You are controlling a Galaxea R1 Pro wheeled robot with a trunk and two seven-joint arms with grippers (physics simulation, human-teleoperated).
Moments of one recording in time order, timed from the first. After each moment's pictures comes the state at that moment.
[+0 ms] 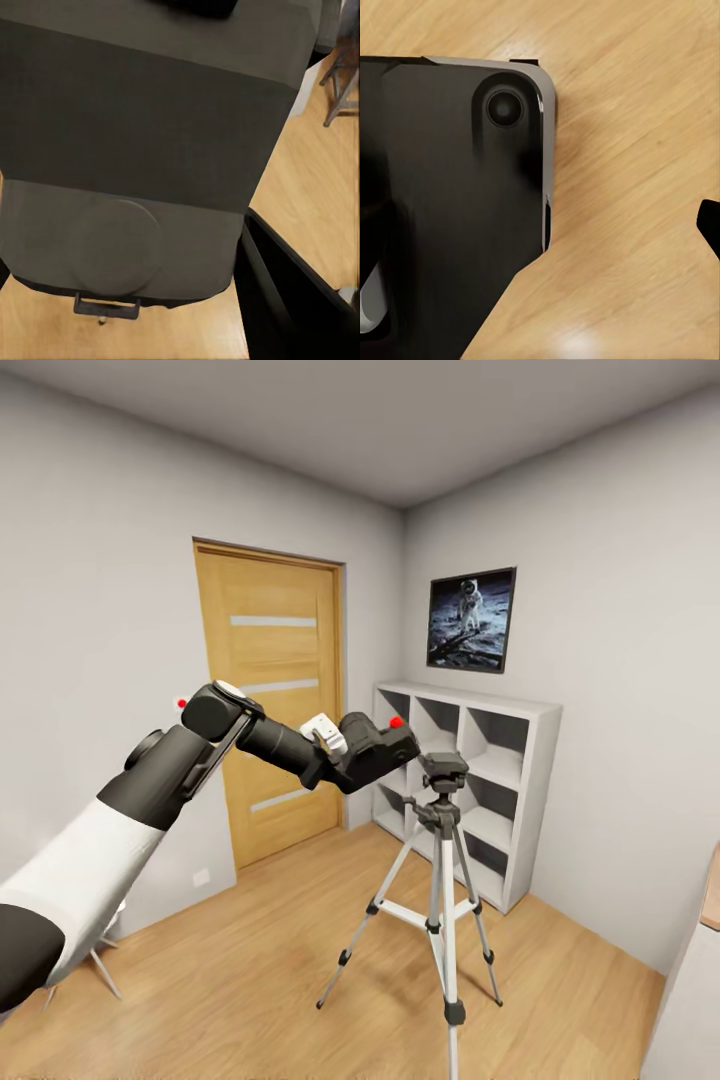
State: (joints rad) left arm -1.19 0.16 -0.54 -1.24 -0.10 1.04 -1.23; right arm -0.02 -0.10 0.03 0.07 -0.02 -0.11 0.09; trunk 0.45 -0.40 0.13
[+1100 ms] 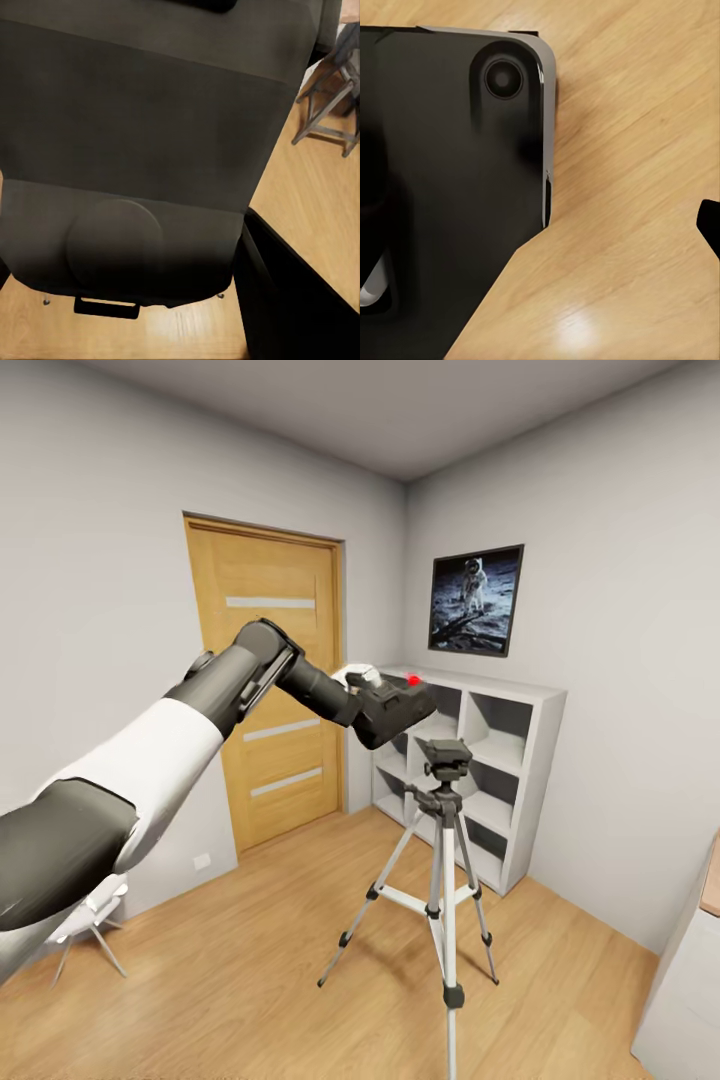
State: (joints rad) left arm -1.54 -0.07 -0.56 -0.62 -0.10 1.04 -1.23; right arm -0.02 -0.10 0.03 0.07 -0.02 -0.11 0.09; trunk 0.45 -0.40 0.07
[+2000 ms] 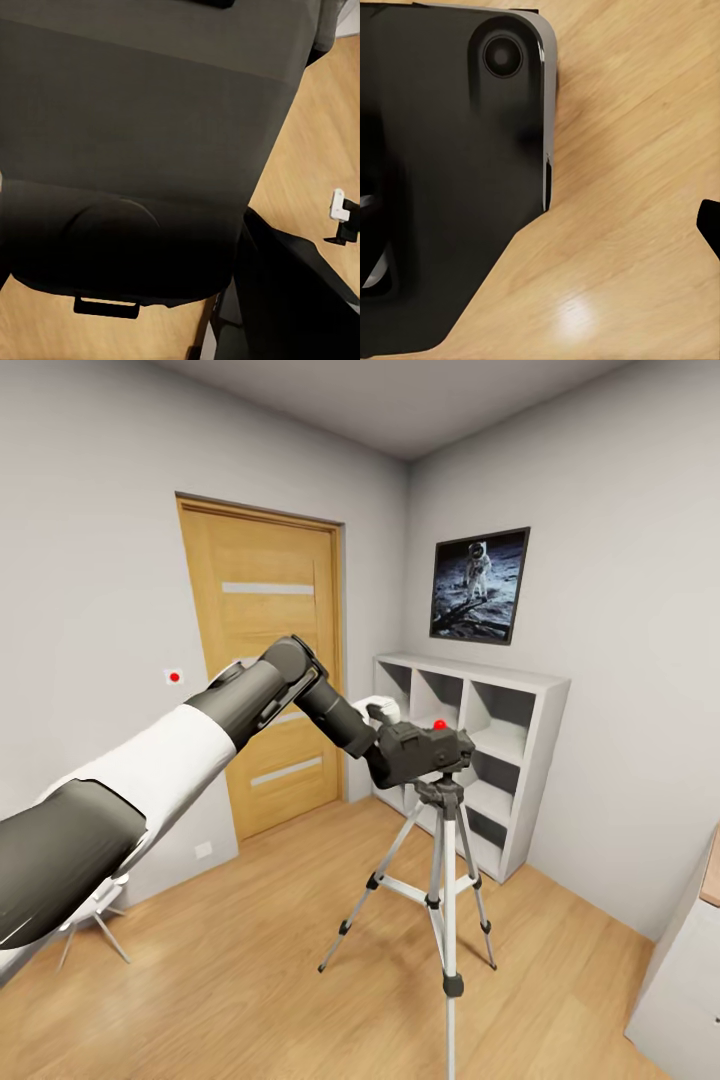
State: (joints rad) left arm -1.54 -0.08 -0.76 -0.63 -0.10 1.04 -1.46; right arm -0.02 -0.10 0.03 0.07 -0.02 -0.11 0.09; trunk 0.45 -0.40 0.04
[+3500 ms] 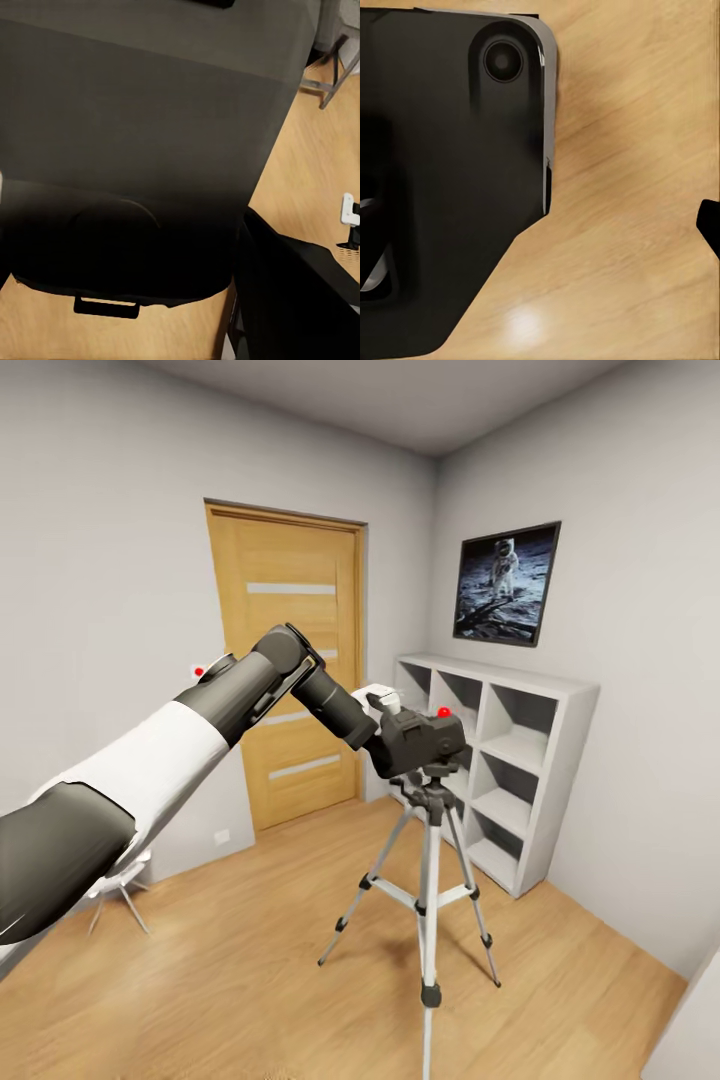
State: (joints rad) left arm -1.54 -0.06 -0.74 -0.72 -0.10 1.04 -1.45; right arm -0.02 -0.10 0.03 0.07 -0.02 -0.12 0.09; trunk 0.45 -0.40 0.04
